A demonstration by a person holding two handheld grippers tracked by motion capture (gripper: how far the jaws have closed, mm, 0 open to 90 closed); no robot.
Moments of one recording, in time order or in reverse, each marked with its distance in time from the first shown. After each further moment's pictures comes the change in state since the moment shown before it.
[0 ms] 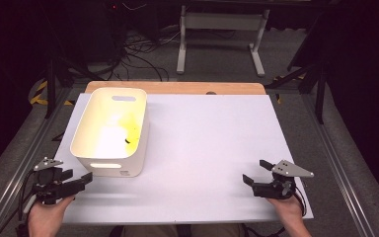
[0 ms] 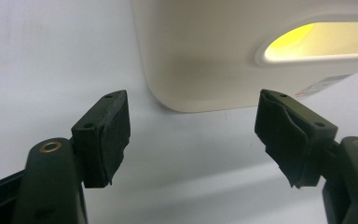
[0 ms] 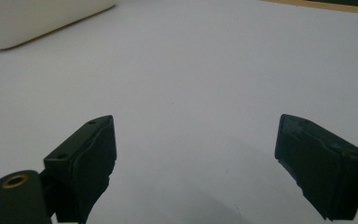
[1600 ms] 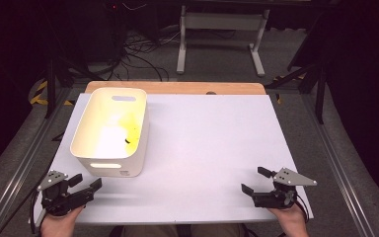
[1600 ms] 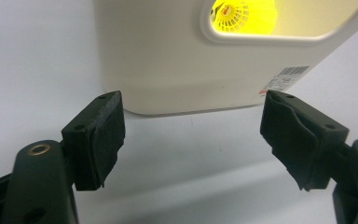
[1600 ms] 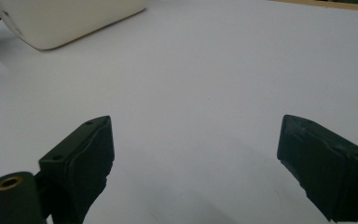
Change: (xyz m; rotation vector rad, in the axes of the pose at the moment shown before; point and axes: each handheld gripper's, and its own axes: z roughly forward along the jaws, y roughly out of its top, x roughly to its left) left arm -0.011 -0.035 0.013 -0.169 -0.096 0.011; right arm 0.017 -0.005 -0.015 -0.015 0.076 -0.001
